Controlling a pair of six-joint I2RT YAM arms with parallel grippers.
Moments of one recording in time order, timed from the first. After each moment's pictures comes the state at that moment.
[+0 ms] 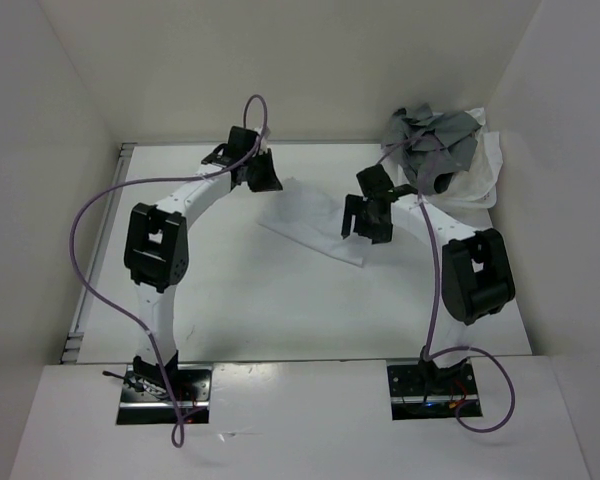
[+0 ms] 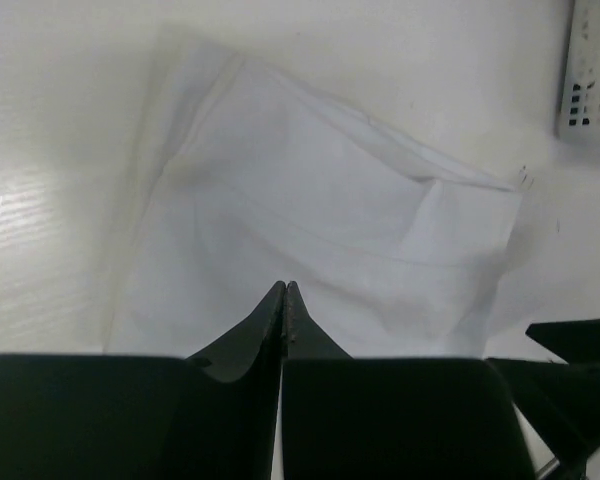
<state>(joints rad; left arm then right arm) -0.32 2.13 1.81 -0.42 0.27 -0.47 0.36 1.72 1.27 -0.63 0.04 0.48</state>
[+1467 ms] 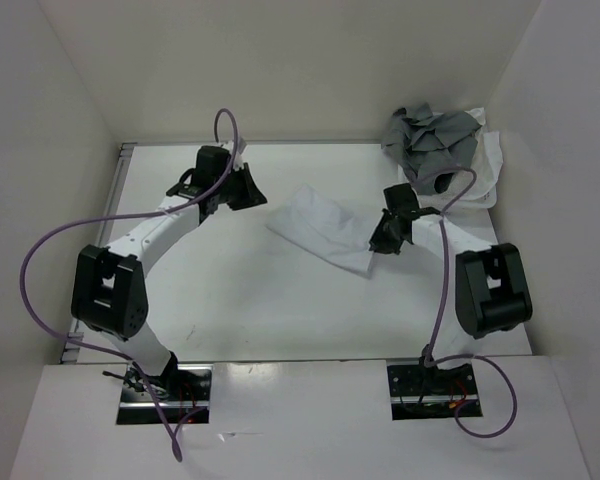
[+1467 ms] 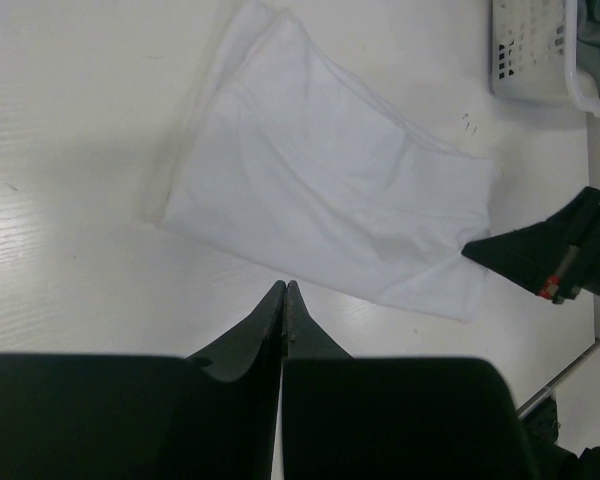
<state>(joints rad) -0.30 1.66 1.29 -0.25 0.29 -0.51 0.21 1.65 0.99 -0.41 -0.02 0.71</state>
